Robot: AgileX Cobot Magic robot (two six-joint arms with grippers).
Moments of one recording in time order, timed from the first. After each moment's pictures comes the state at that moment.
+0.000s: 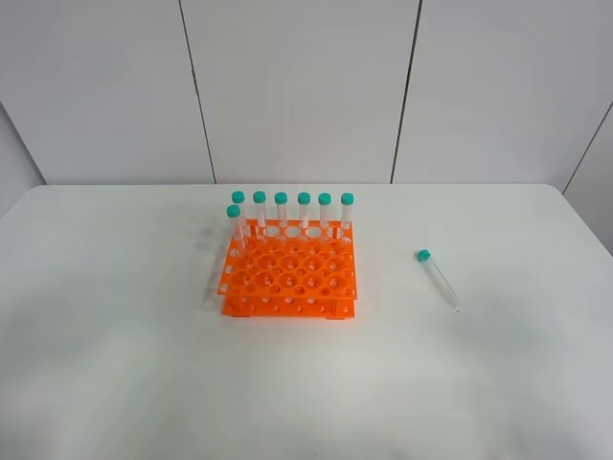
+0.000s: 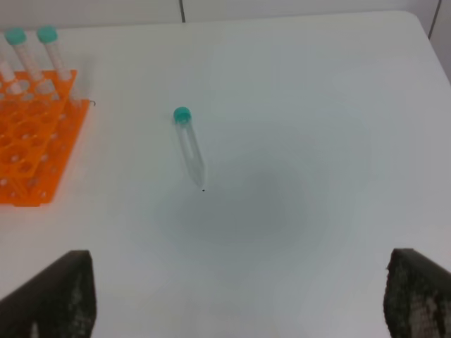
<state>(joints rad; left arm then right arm) -0.07 -0.01 -0.49 -0.10 1.06 0.09 -0.04 -0.01 -0.49 0.04 1.02 -0.03</state>
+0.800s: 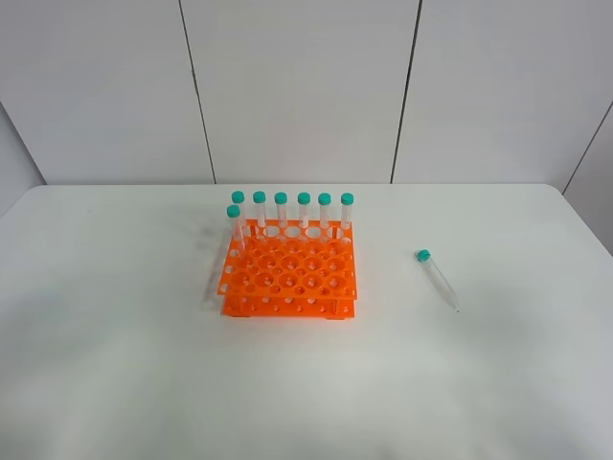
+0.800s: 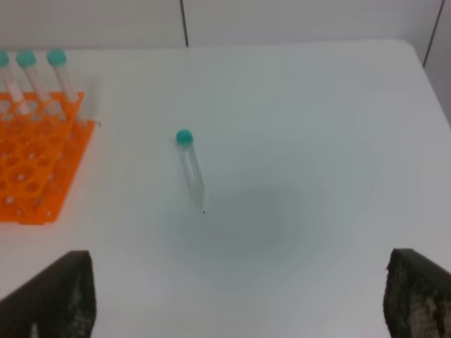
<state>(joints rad) -0.07 -0.01 -0.49 -0.10 1.06 0.09 -0.04 0.05 -0.58 0.04 1.02 -0.06</state>
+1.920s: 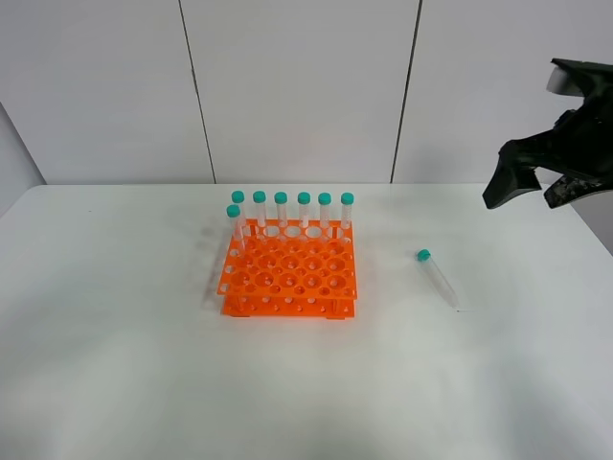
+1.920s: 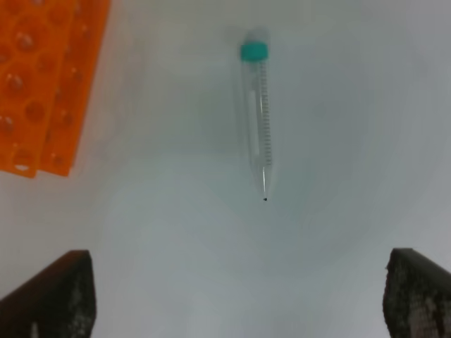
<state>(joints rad) -0.07 -0.01 -0.49 -0.10 1.06 0.09 -0.04 1.57 -1.33 0.24 1.08 -0.31</state>
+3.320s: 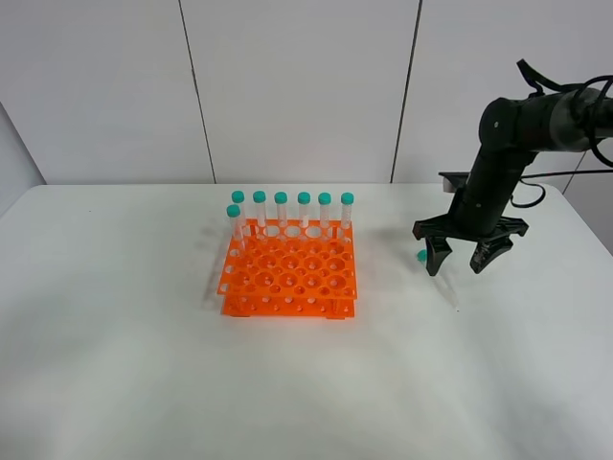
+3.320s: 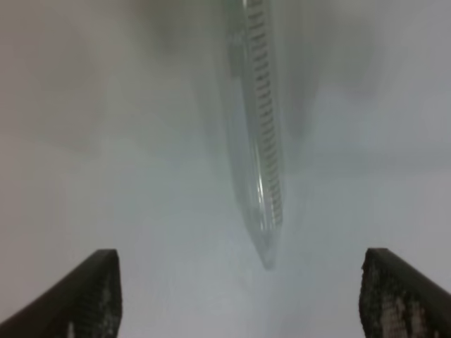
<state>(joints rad) -0.07 -0.01 -0.49 -0.10 1.06 0.09 0.10 2.11 -1.52 0.08 1.07 -0.10</state>
